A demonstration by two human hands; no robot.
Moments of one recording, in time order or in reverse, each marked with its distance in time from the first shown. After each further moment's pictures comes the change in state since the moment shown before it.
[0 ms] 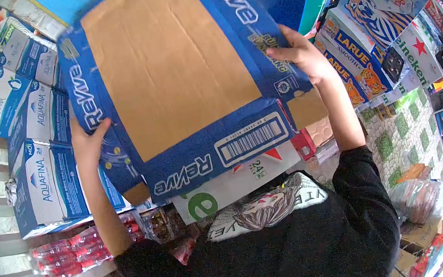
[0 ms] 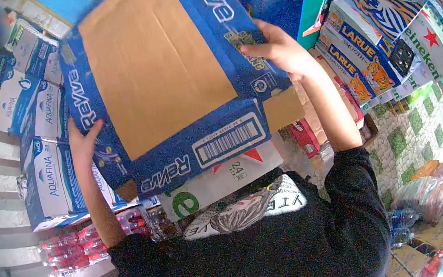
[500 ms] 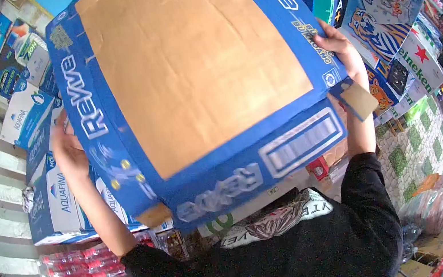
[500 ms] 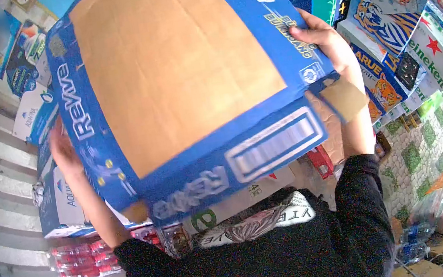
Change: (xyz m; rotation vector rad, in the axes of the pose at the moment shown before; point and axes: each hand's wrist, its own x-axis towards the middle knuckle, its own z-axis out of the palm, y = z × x) left_hand 0.028 0.046 -0.063 -1.063 -0.096 0.061; right_hand -0.008 -0.048 -0.039 0.436 0.037 -0.125
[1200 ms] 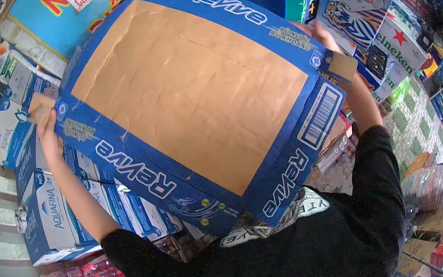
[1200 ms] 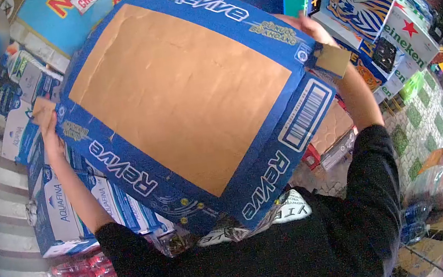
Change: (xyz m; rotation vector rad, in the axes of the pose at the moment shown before) left_hand 0.079 -0.034 -0.056 0.382 0.217 0.054; right_hand 0.016 0.023 -0.104 -0.072 -0.259 0.189
